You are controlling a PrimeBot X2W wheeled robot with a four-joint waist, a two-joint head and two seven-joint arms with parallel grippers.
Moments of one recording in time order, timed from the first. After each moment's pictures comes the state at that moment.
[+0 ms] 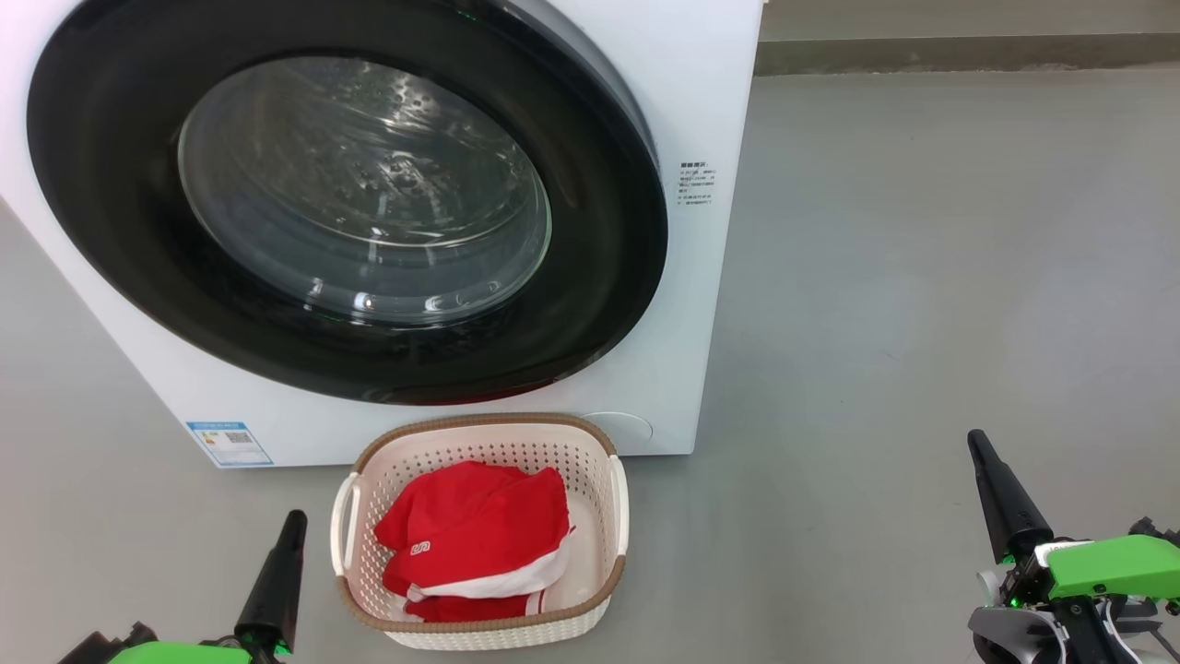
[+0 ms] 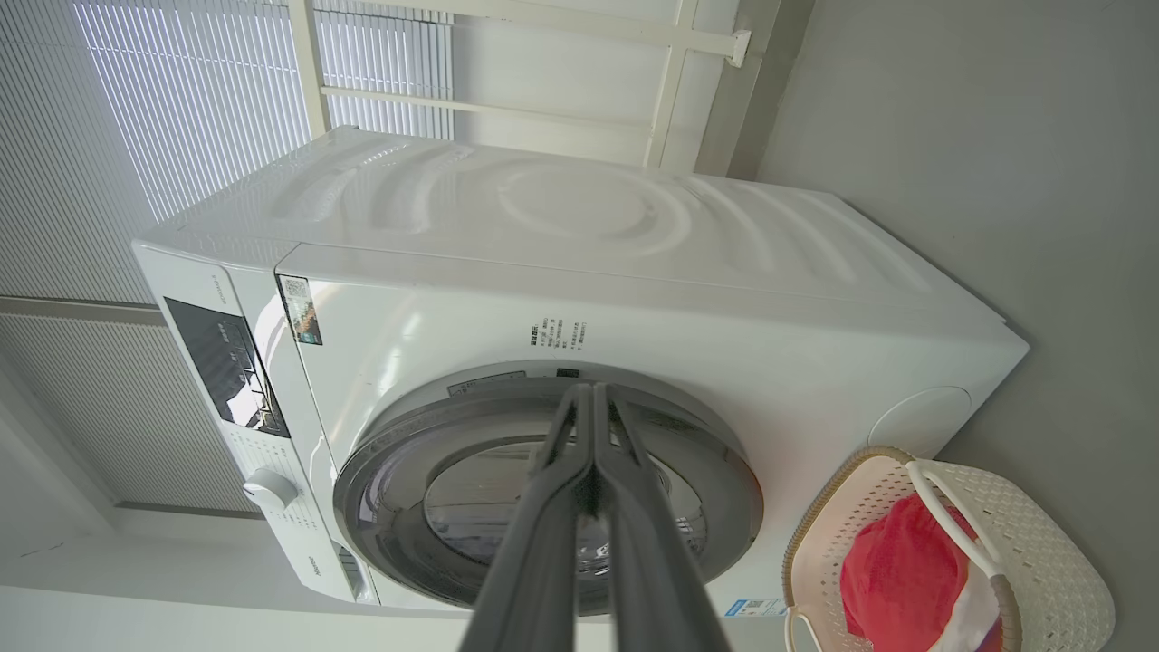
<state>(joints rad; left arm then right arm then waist) -0.07 0.04 0.08 0.27 -1.60 -0.12 0.11 -0.07 -0.04 -0.13 0.27 1.61 0.13 0.11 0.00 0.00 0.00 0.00</state>
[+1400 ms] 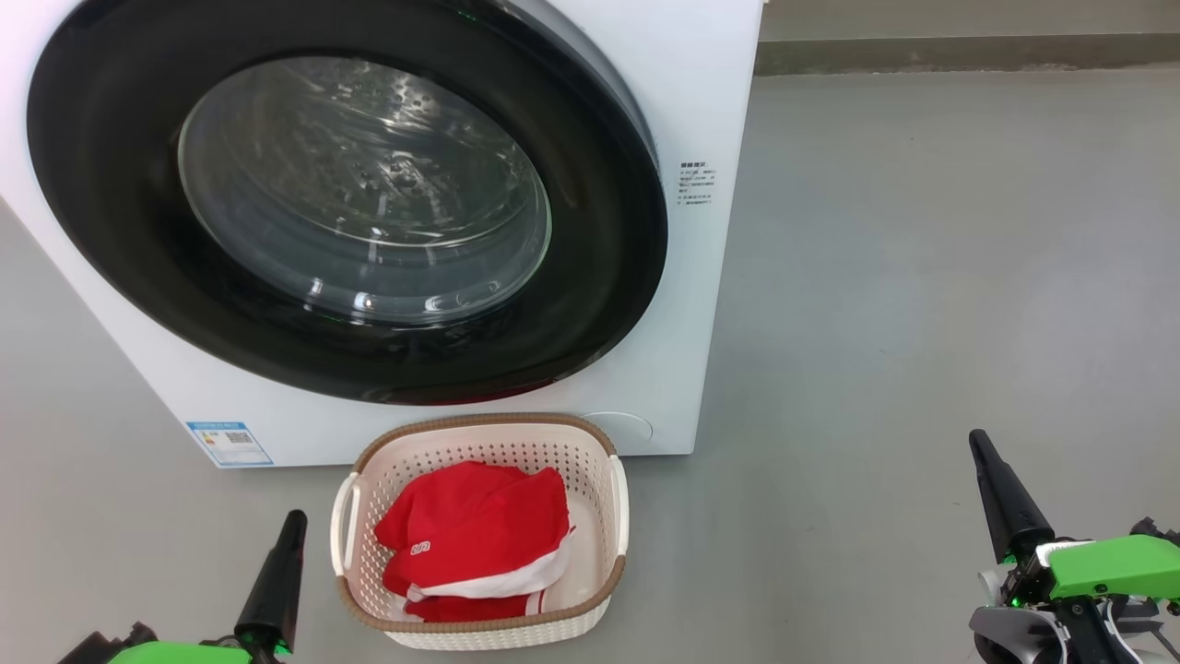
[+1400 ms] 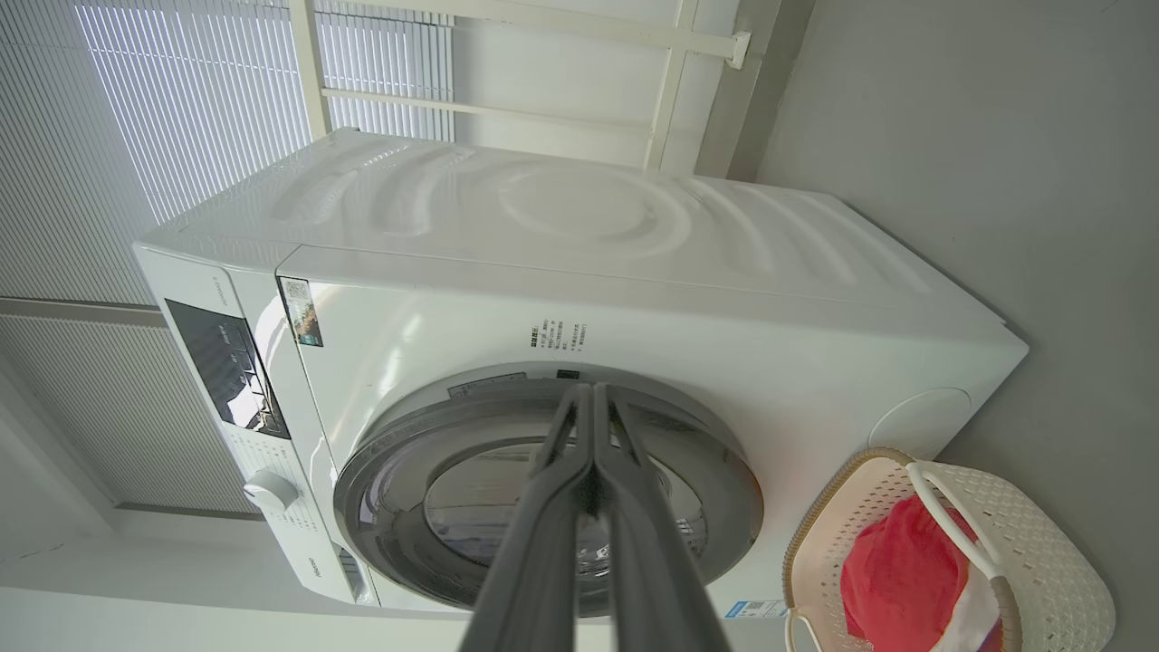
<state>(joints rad) -0.07 0.04 0.08 0.27 -1.60 -0.12 0.11 -0.07 -0.04 -0.13 0.27 1.61 0.13 0.11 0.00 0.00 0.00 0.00</state>
